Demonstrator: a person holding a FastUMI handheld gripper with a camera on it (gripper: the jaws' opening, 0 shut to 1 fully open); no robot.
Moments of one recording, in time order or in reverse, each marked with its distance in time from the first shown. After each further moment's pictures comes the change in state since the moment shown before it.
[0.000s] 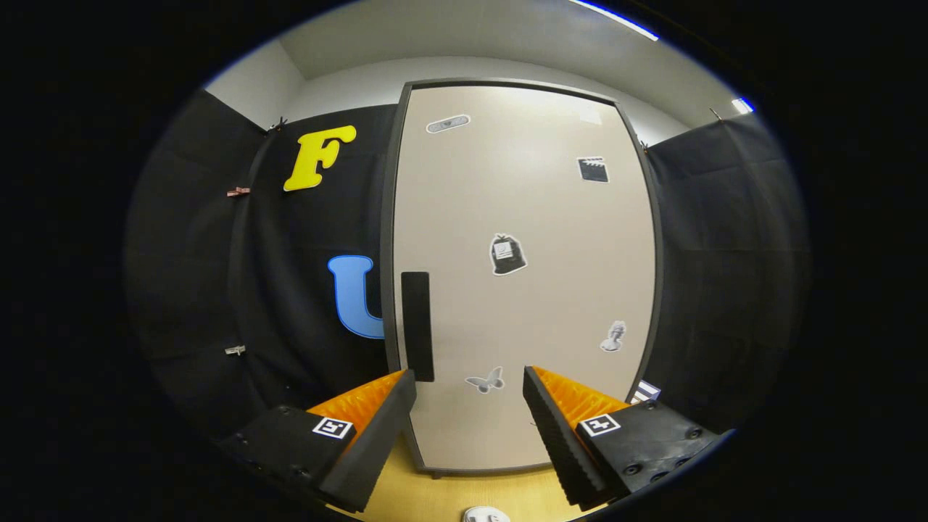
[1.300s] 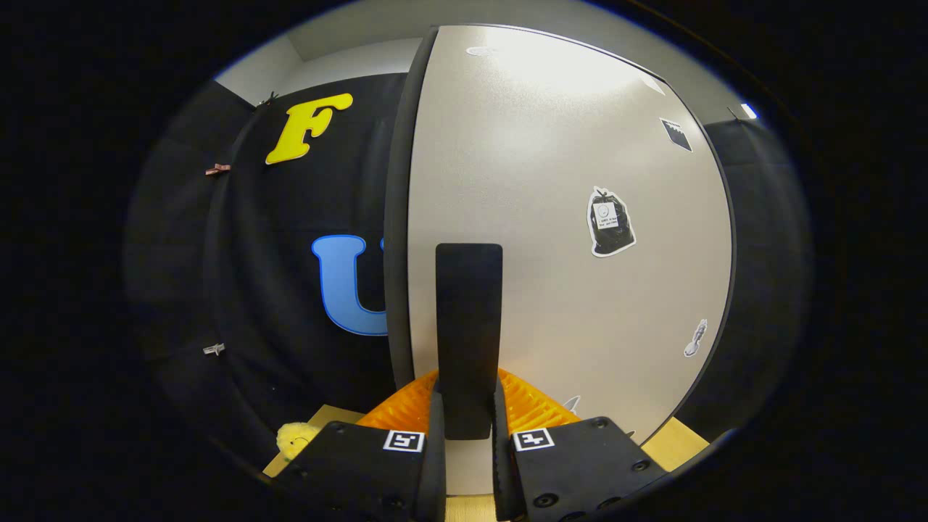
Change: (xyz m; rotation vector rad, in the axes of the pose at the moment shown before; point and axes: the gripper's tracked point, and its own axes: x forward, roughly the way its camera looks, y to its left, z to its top) arm 0.098 0.041 -0.022 -0.019 0.057 -0.033
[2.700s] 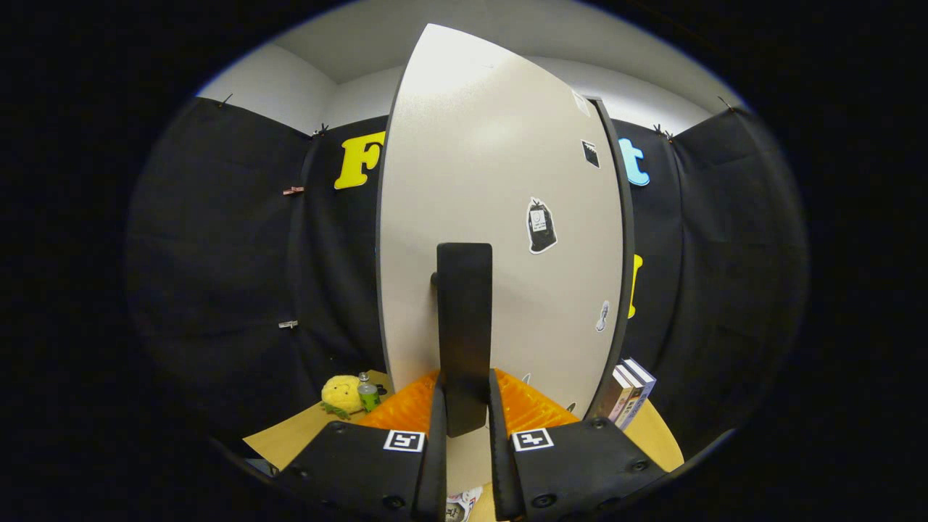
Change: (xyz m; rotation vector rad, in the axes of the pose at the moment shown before) arm -0.157 -0.094 0.005 0.002 -0.023 0.258
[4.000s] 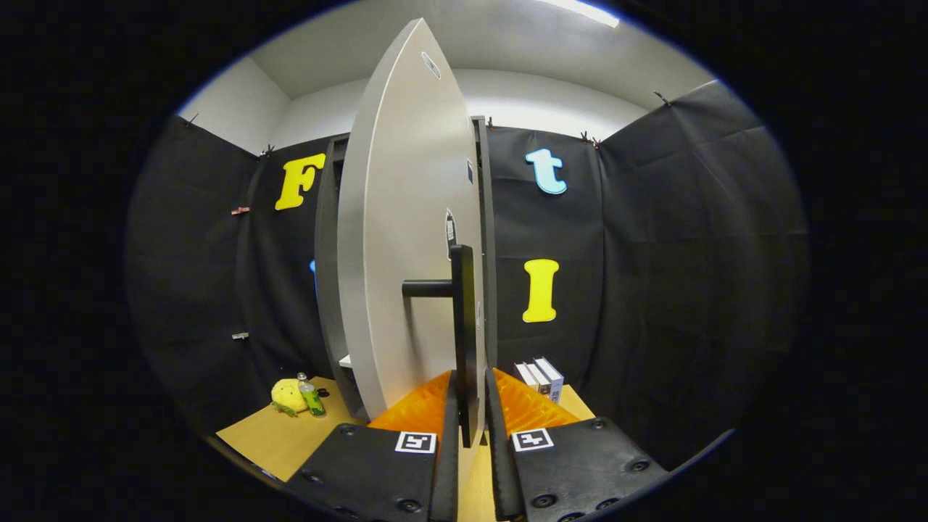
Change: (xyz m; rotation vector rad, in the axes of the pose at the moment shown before) arm -0.066 -0.137 0.005 0.042 -0.071 -0.210
